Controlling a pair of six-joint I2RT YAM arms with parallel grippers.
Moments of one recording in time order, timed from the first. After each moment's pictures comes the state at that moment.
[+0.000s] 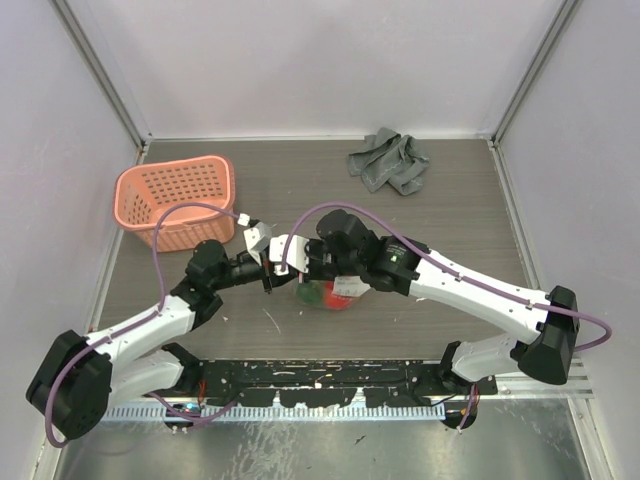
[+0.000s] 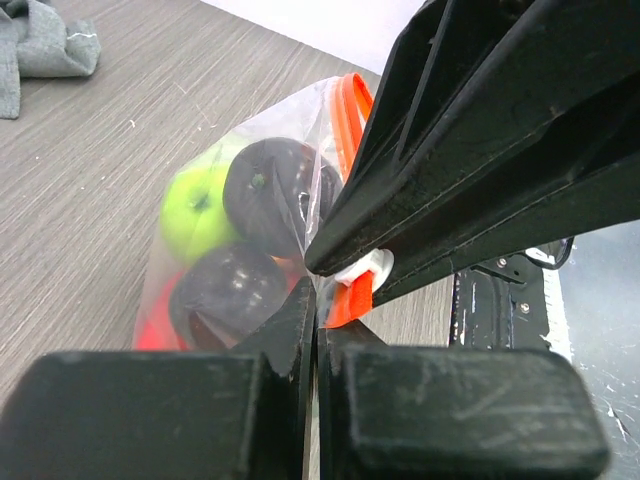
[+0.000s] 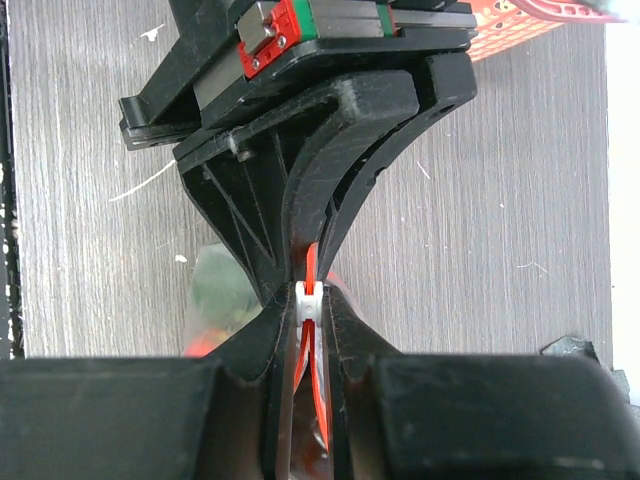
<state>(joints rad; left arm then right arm) -0.59 1.05 0.41 0.64 0.71 -0.24 1.05 1.32 1.22 -0.50 -0.12 -0.60</state>
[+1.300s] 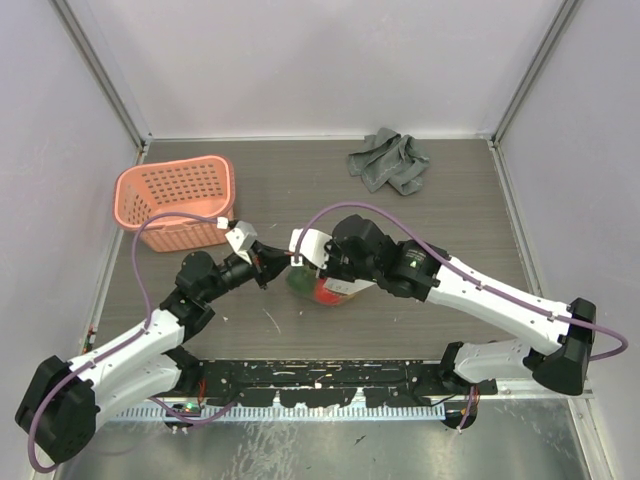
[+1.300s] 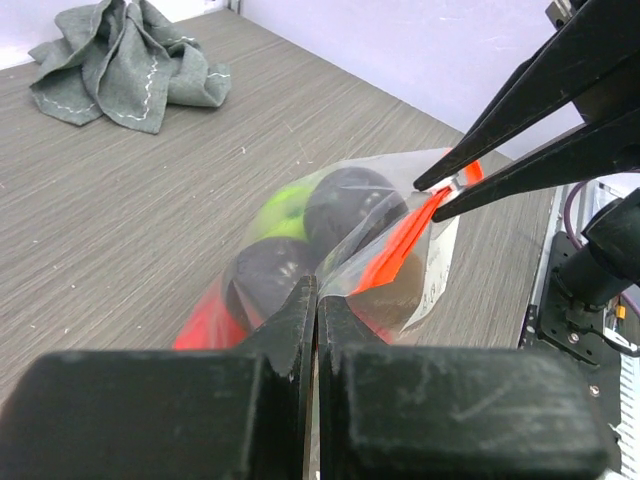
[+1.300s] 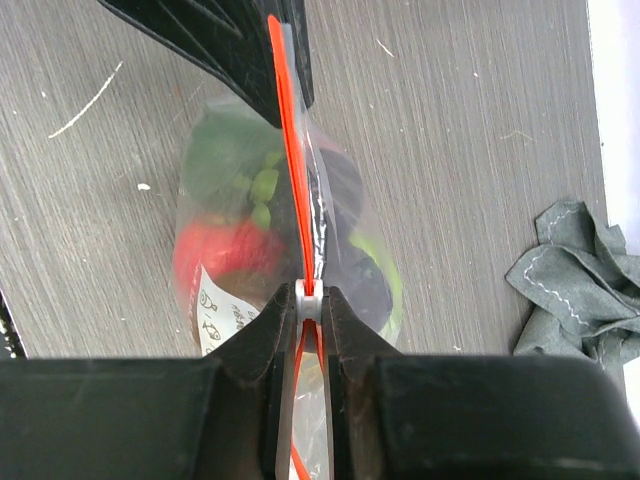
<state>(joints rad) -0.60 0.89 0.35 0.61 0.42 -0.25 1.03 1.23 1.19 -0.63 0.10 -0.49</state>
